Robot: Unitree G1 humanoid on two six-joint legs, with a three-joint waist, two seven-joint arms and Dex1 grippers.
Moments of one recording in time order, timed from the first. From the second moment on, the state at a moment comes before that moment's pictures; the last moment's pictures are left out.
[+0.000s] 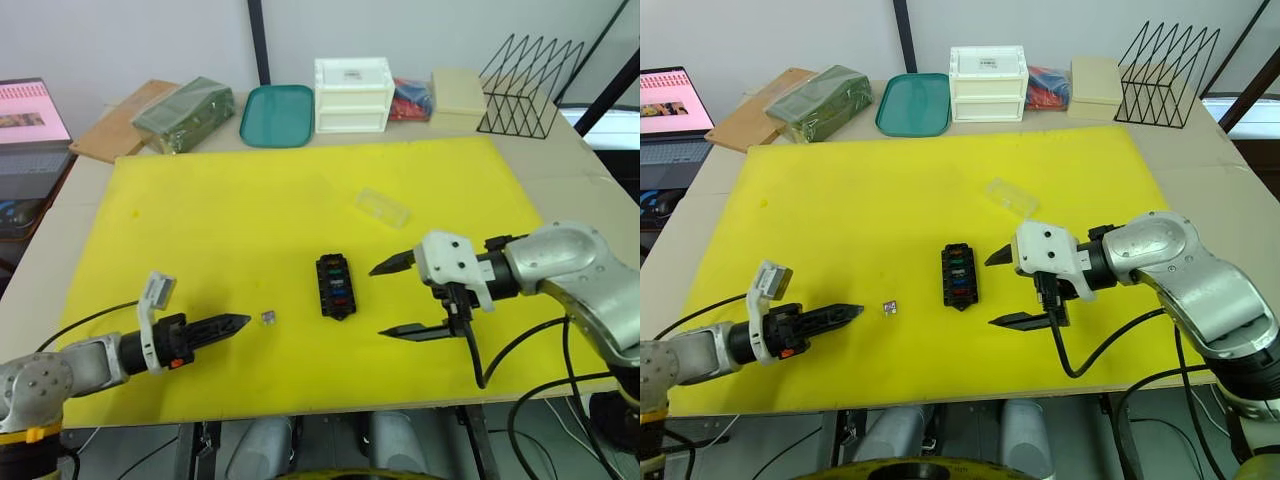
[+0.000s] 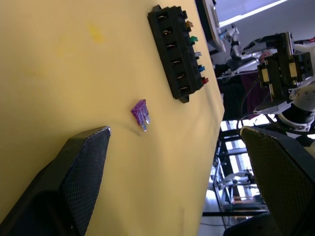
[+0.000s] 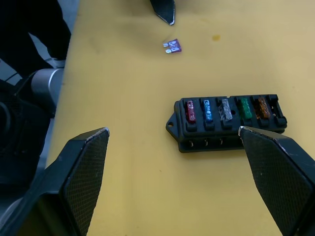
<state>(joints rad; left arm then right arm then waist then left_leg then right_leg) 0.01 0.67 0.37 -0.19 -1.23 1.30 -0.76 -0.47 -0.98 0.15 -0.56 0.49 0.69 1.19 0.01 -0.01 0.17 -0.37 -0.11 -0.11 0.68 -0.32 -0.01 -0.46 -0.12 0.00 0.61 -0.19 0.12</state>
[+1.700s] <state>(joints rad) -0.17 0.58 0.17 -0.08 -1.04 1.34 -0.76 -0.56 -0.95 0.22 -0.52 0.40 0.71 1.13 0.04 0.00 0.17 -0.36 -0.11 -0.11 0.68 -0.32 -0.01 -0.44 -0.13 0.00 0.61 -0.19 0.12</state>
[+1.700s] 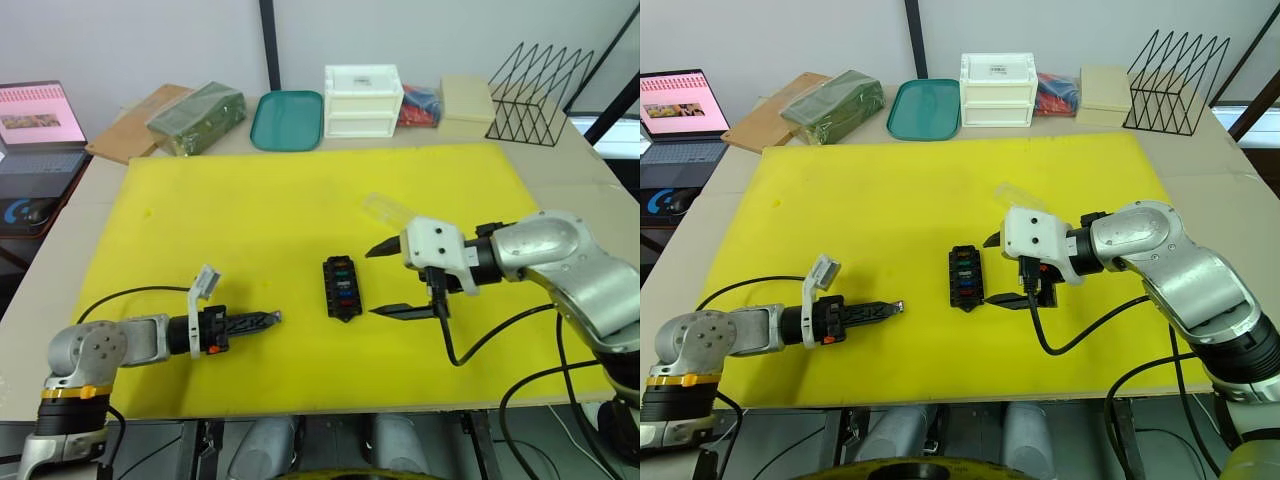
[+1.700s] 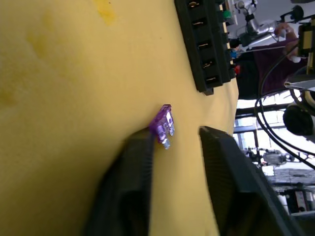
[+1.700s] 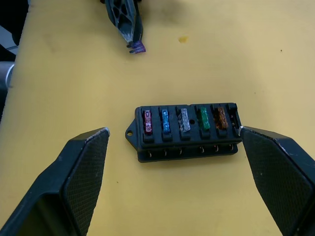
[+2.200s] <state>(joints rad) -0.15 0.64 0.13 -0.15 -0.98 1.23 -0.84 -0.59 -0.95 0.22 -0.50 0.42 0.75 1.14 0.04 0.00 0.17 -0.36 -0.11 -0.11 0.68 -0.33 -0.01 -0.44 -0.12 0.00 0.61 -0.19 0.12</state>
